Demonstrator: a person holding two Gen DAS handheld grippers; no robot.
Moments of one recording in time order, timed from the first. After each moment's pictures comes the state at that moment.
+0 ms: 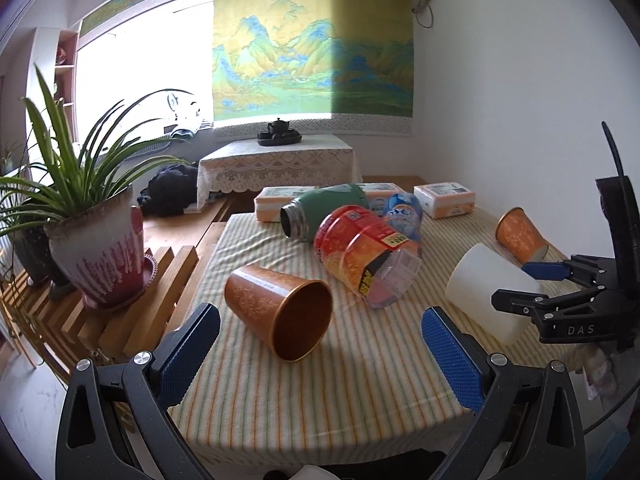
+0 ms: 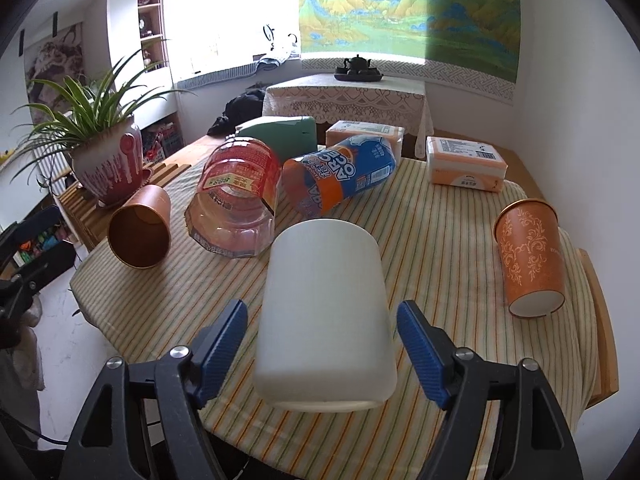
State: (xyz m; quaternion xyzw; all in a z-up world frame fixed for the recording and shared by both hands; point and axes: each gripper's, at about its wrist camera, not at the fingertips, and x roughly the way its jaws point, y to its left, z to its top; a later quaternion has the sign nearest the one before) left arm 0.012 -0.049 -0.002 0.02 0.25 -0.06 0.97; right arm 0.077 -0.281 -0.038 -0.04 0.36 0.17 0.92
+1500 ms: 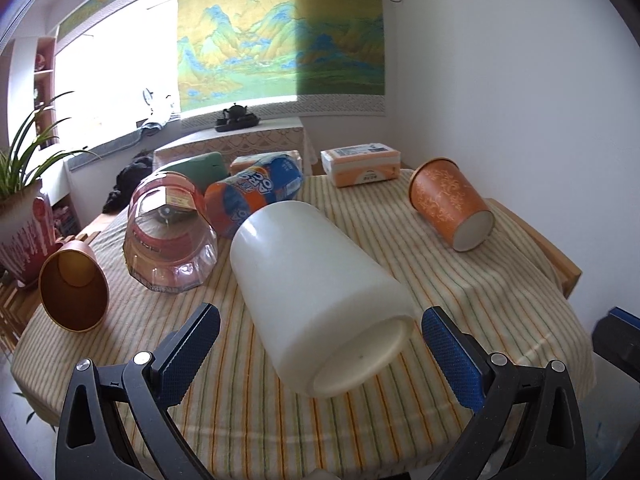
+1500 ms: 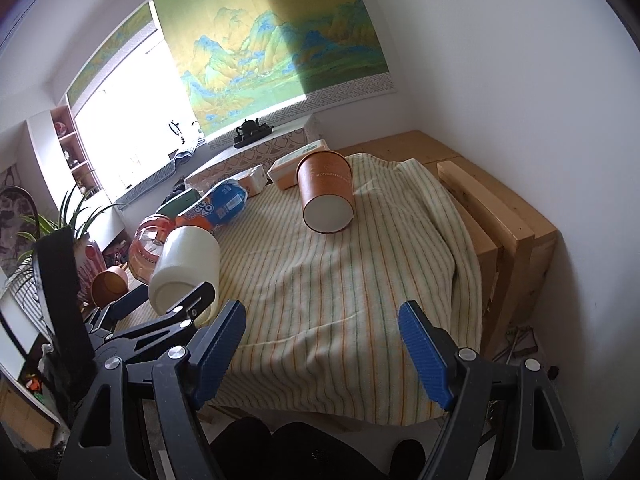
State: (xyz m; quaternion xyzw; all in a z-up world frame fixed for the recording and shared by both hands) left arm 0.046 -0.254 -0.067 0.03 0.27 -0.06 0.96; right arm -0.028 -0.444 -0.061 0.16 0.29 0.04 0.94
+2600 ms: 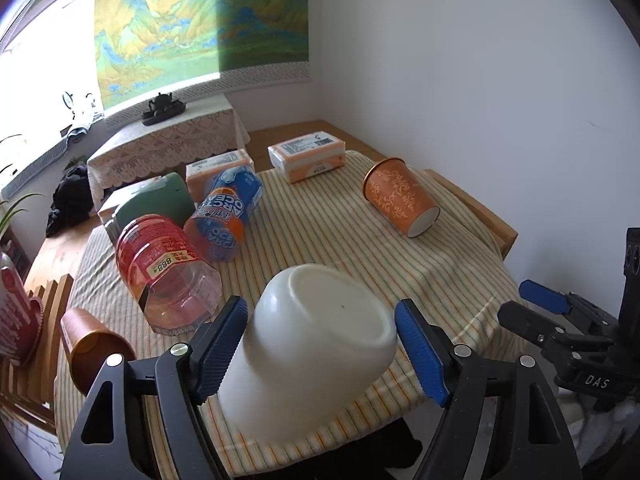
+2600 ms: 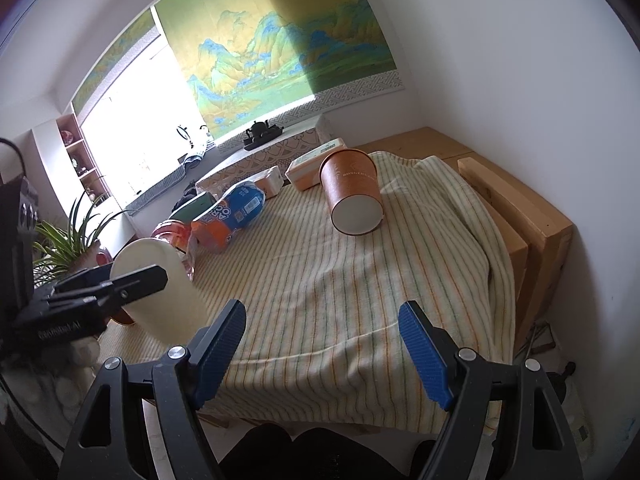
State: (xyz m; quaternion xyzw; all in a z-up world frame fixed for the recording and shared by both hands) left arm 0.056 -0.212 0.005 0.09 0.35 -0.21 0.91; right arm -0.015 -0.424 -0.061 0.18 0.29 0.06 0.94
